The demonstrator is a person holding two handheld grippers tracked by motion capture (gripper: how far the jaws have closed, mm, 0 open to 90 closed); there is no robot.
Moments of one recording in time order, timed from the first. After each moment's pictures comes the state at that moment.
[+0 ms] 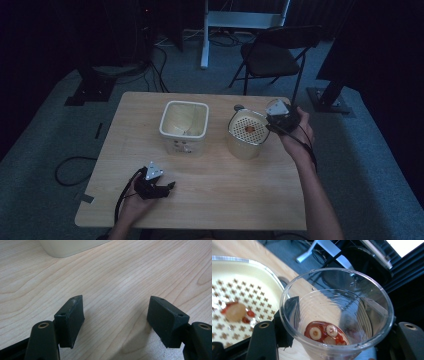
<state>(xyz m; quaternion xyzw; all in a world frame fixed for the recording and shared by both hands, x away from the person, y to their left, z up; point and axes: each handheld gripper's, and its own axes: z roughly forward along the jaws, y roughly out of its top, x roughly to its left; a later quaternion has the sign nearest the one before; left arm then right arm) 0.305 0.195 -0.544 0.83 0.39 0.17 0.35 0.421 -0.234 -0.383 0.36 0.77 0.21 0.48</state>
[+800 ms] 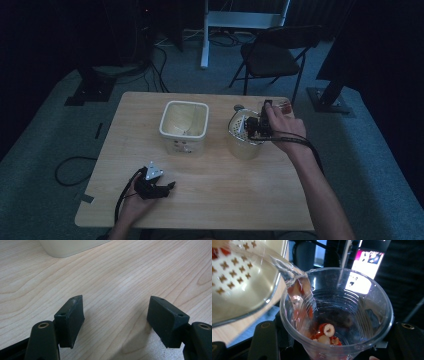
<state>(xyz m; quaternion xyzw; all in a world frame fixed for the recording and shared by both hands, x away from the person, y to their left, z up) 0.305 0.195 -0.544 0.83 0.39 0.17 0.35 0.424 -0.164 -0.404 0.03 0.78 -0.18 0.59</state>
